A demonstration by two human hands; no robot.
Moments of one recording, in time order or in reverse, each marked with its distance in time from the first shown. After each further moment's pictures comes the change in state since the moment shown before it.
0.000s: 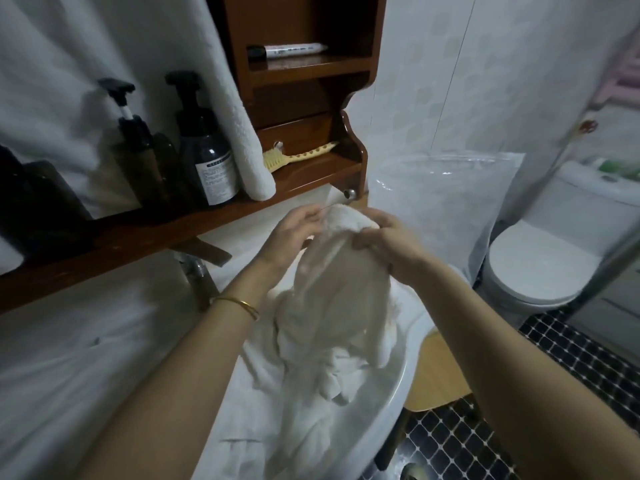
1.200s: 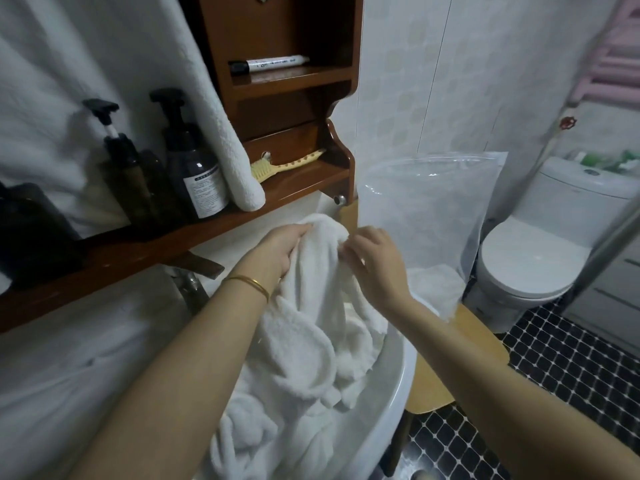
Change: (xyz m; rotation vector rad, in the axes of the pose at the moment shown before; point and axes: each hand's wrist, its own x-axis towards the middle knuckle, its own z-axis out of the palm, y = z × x) left_hand 0.020 0.020 0.013 -0.106 0.185 -0.523; right_hand -0.021 0.039 0.015 -0.838 0.437 -0.729
